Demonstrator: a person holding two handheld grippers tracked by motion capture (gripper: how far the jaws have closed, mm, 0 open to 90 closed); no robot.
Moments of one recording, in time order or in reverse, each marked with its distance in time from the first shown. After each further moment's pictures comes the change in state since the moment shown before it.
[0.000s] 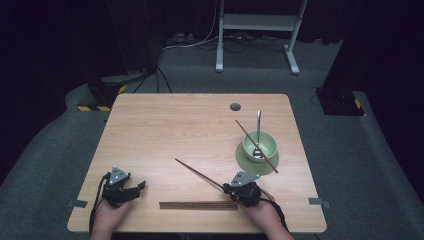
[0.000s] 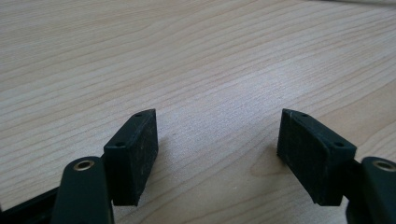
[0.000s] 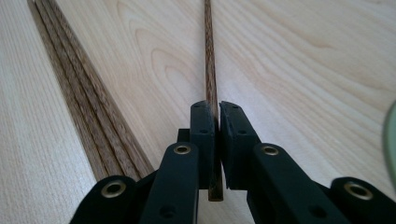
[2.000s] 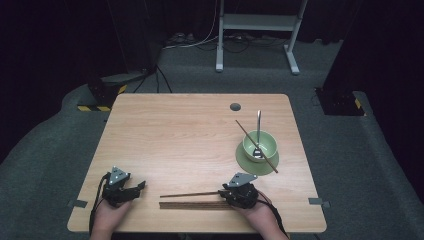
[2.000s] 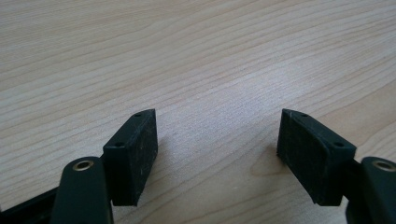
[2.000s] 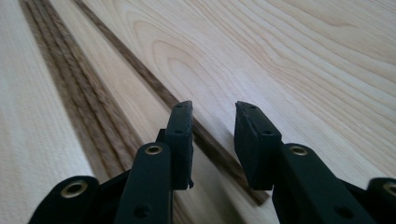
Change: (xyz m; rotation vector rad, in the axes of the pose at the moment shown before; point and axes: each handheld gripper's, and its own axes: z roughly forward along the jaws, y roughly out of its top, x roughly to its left) left arm 0.000 0.000 0.000 0.000 -0.002 -0.007; right arm 0.004 -0.005 0.012 0.022 0.008 0.066
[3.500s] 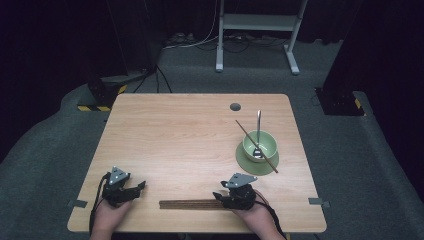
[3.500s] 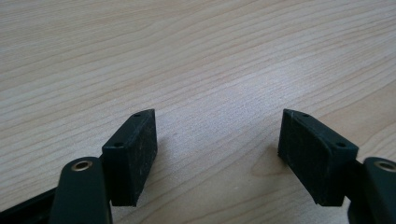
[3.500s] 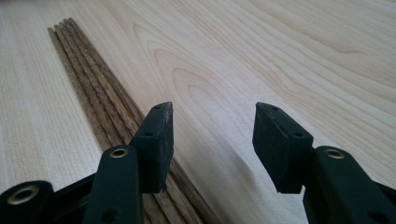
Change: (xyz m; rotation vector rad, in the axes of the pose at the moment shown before) left arm 0.000 0.000 0.000 0.002 0.002 0.003; right arm 0.011 0.007 -0.002 -0.066 0.021 0.007
